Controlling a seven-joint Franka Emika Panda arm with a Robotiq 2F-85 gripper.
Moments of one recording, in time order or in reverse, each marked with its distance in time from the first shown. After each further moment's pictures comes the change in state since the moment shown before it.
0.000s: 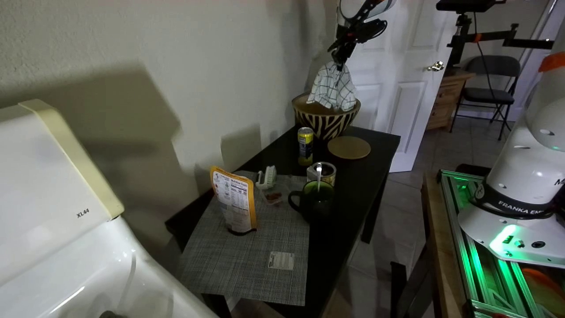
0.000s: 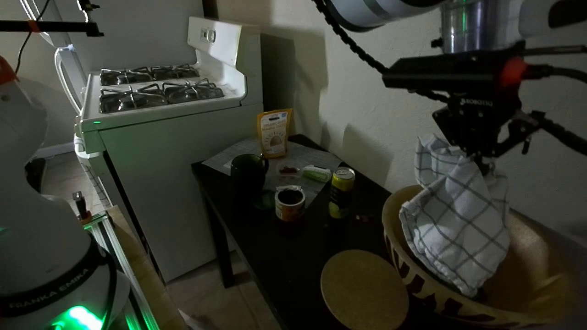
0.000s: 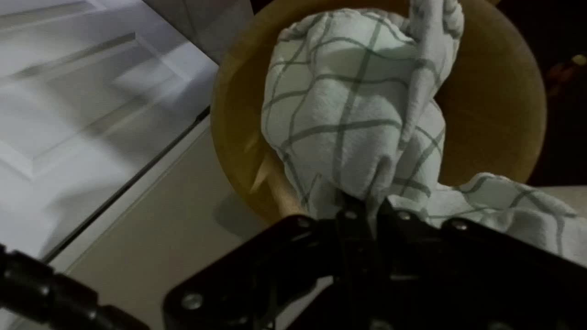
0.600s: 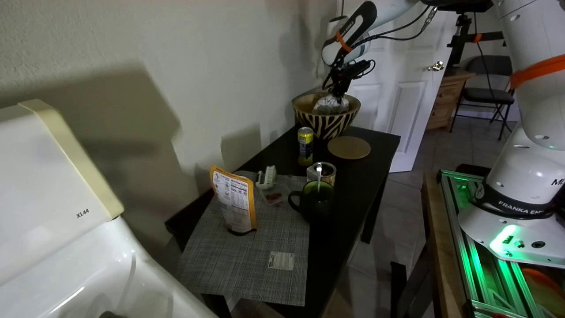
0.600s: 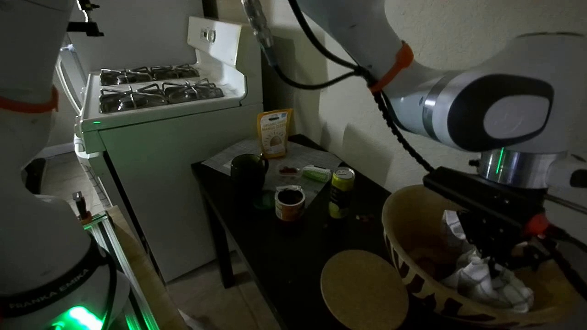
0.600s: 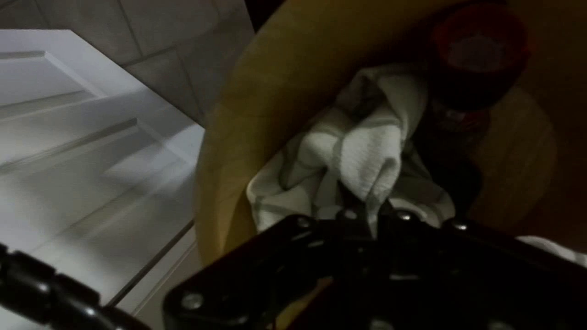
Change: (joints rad) arm -0.099 0.490 -0.009 0.313 0.123 -0.040 -0.015
